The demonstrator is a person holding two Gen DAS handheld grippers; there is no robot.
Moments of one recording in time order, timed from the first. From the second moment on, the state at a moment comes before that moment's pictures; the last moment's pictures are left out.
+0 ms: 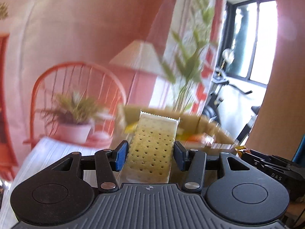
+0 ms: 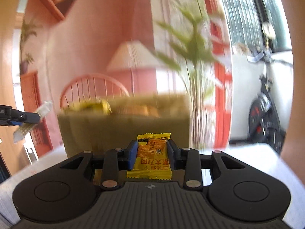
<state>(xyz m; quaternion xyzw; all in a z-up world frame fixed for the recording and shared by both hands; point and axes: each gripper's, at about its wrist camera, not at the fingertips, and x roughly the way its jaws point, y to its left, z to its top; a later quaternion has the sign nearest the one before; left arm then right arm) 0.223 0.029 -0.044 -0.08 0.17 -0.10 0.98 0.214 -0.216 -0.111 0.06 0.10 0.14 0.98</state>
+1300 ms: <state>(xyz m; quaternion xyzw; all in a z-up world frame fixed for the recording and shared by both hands) 0.335 0.033 -0.005 -0.07 0.22 -0.13 0.96 0.337 -0.195 -0.057 0.03 0.15 0.19 0.97</state>
